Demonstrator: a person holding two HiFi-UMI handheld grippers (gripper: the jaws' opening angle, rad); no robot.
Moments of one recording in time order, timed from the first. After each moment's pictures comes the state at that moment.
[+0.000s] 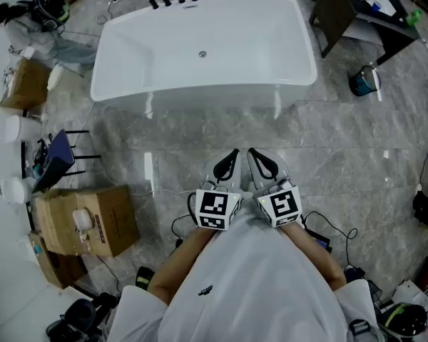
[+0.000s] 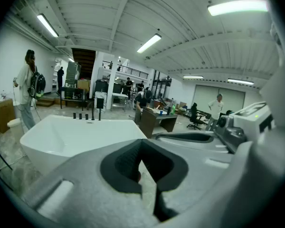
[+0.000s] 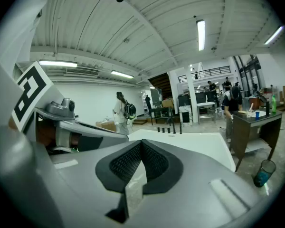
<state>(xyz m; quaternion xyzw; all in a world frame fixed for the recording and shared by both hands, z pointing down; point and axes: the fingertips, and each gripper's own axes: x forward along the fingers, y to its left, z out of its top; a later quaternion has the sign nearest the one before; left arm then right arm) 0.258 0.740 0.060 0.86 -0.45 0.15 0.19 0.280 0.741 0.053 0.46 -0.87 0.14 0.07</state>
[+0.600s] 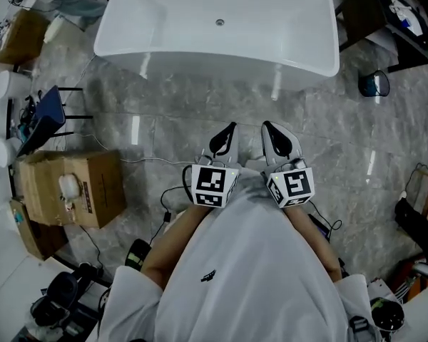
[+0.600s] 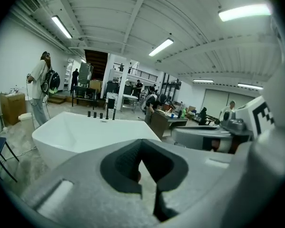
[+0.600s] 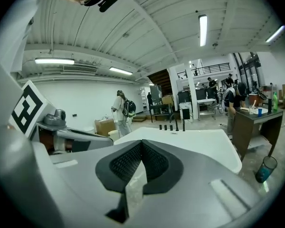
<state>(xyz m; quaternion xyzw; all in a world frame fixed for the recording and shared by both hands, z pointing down) 0.137 0.698 0.090 0.85 -0.47 0.13 0.19 0.204 0.695 0.075 0.50 -0.85 0.14 0.08</state>
